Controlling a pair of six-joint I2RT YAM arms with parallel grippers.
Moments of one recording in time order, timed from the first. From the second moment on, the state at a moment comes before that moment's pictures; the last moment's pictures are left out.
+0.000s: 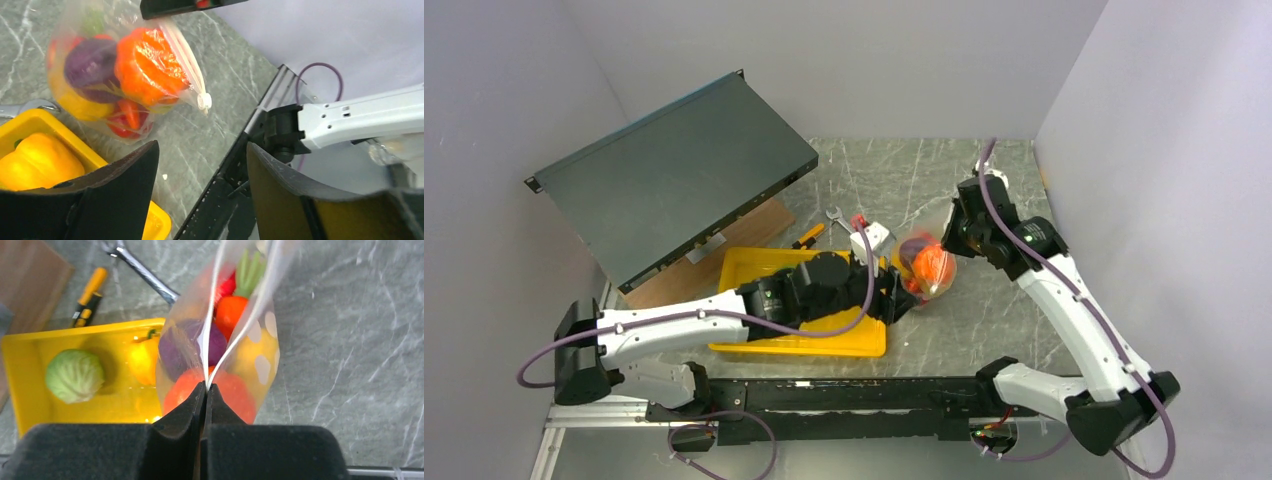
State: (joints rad) left arm -1.22 1.28 1.07 -0.02 -0.08 -0.51; right arm 0.48 1.08 1.29 -0.99 0.24 0.61
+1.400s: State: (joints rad) left arm -1.42 1.79 1.43 -0.09 -0.61 -0.21; right arm 0.40 1.11 1.18 -0.92 0.13 0.64
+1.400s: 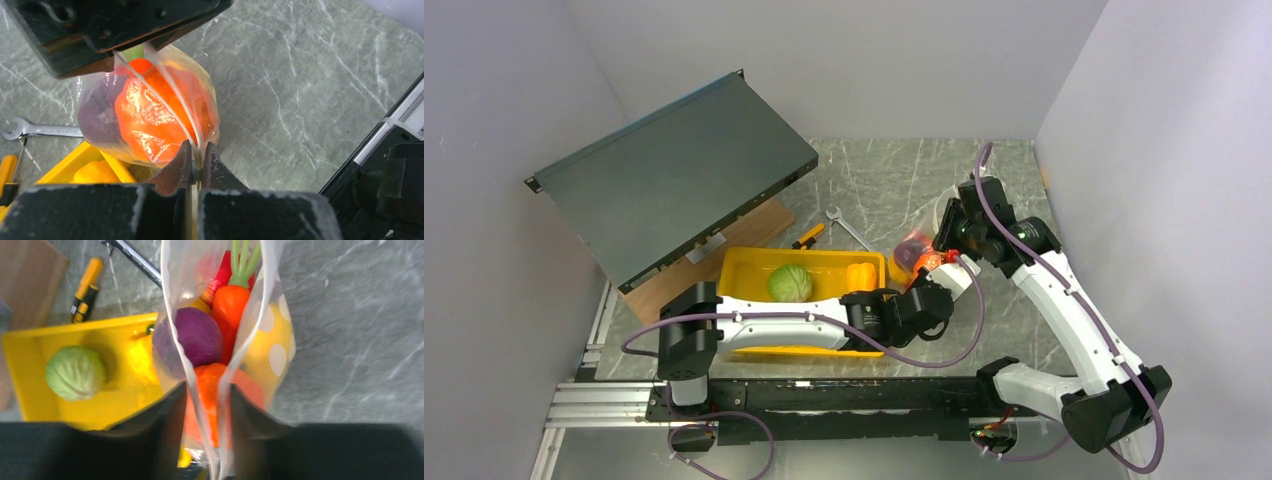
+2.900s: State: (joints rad) left arm -1.21 1.72 1.51 -0.32 -0.12 -0.45; right arm 0.39 0.90 1.30 -1.05 0.32 0.44
